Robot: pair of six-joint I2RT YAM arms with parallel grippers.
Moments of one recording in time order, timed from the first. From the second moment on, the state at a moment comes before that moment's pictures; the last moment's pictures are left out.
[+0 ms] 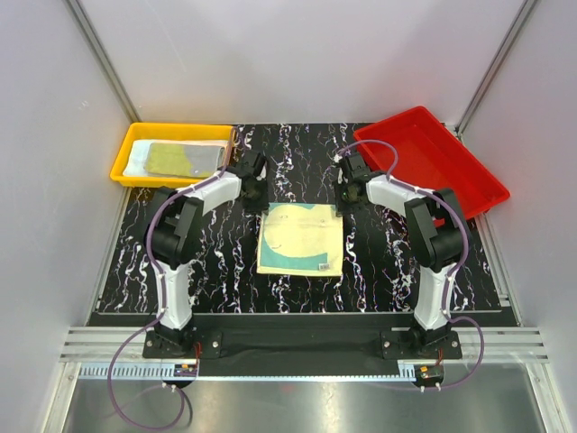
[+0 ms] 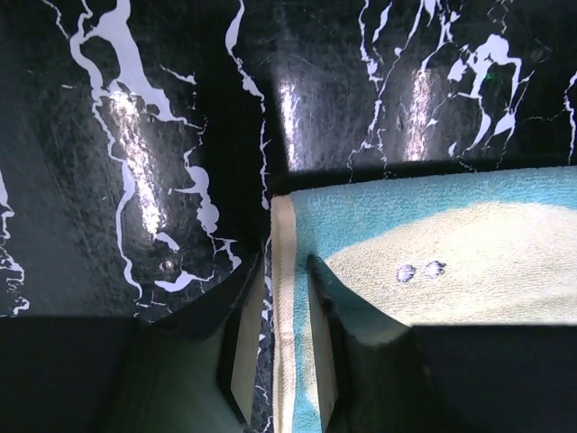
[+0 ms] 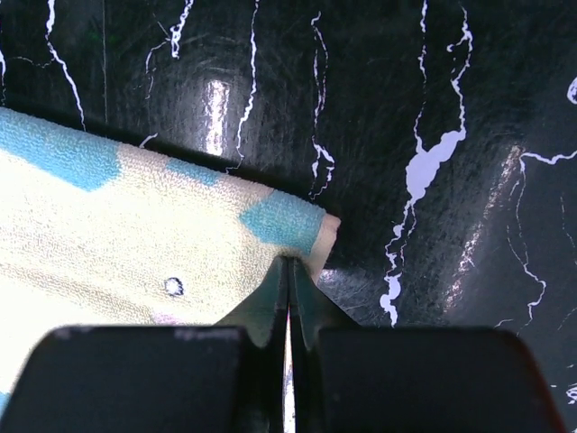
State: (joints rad) left arm -0.40 2.01 1.41 -0.52 0.04 -0.42; right arm 0.39 1.98 1.31 -0.40 -0.07 0.25
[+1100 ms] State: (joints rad) left arm -0.41 2.08 1.51 -0.56 0.08 -0.42; right arm 0.34 2.04 1.42 -0.44 -0.07 0.14
